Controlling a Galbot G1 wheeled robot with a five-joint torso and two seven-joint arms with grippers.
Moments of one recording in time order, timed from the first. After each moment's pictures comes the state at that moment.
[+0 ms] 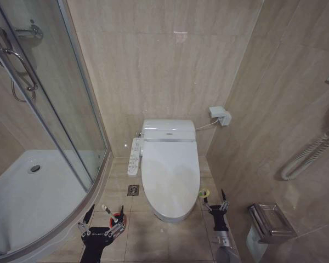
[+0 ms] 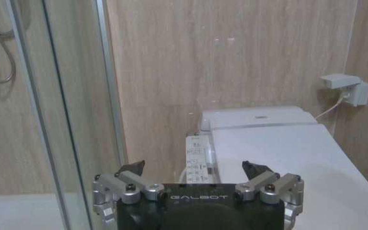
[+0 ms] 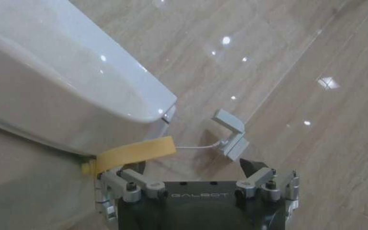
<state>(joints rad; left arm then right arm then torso) 1.98 -1.46 -0.47 -2.37 0.03 -0.04 -0.08 -0.99 1.47 0.63 0.70 -1.04 0.82 0.91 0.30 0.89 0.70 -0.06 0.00</state>
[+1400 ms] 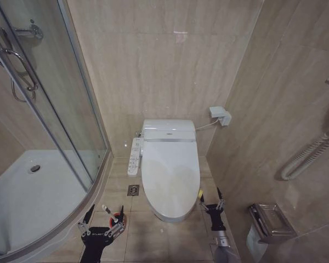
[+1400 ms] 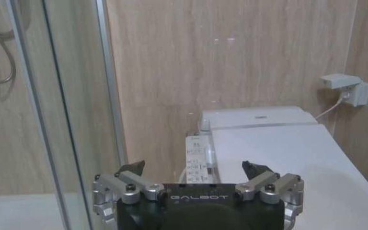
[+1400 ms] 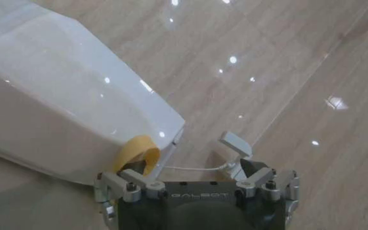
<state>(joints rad) 1.98 -1.46 -0.47 -2.37 0.03 -0.04 -0.08 -1.01 1.48 0.61 0.76 -1.12 0.82 0.93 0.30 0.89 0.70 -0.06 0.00</state>
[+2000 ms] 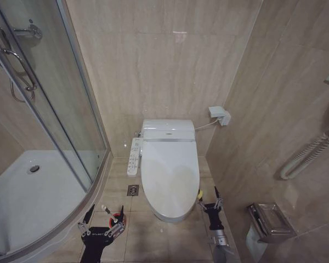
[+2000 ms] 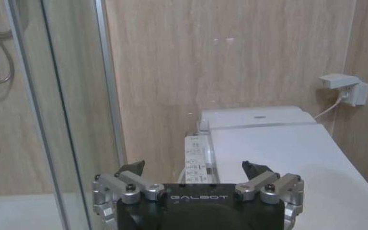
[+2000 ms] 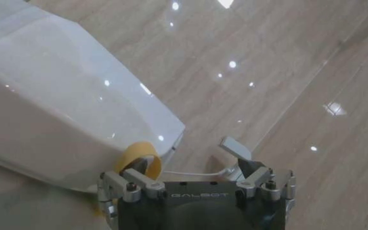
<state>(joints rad) 1.98 -1.46 -0.47 -2.37 0.03 -0.04 -0.08 -1.01 1.48 0.61 0.76 -1.15 0.82 0.95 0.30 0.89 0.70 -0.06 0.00</state>
